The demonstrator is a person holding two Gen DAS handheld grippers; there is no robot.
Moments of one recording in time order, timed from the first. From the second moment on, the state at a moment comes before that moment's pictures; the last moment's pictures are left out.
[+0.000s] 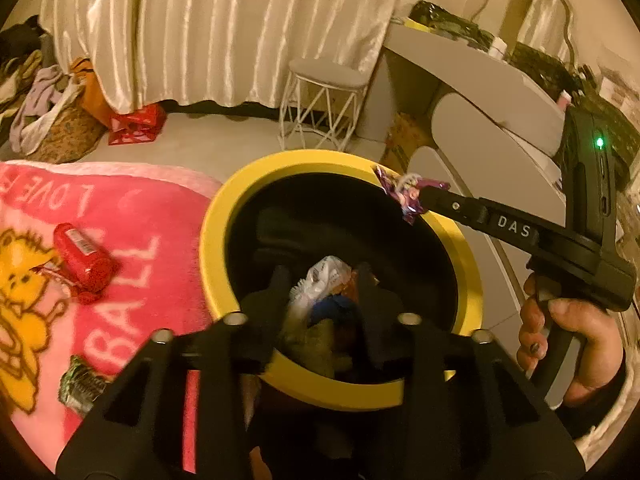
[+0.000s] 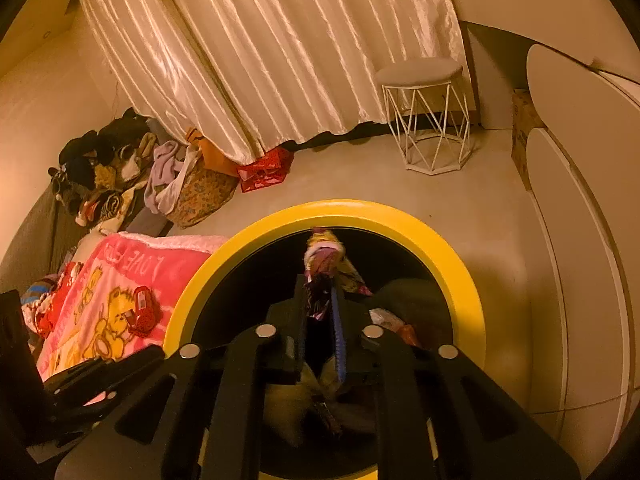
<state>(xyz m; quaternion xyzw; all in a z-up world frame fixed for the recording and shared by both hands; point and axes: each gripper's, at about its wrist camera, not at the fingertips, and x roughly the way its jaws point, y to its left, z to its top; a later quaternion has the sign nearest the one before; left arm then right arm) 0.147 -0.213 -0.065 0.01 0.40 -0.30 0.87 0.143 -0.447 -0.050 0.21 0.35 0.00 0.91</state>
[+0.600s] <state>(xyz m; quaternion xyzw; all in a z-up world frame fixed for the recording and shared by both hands) 0.133 -0.172 -0.034 0.00 0.35 -0.22 0.91 0.141 -0.432 -0.040 0.20 0.33 0.02 0.92</state>
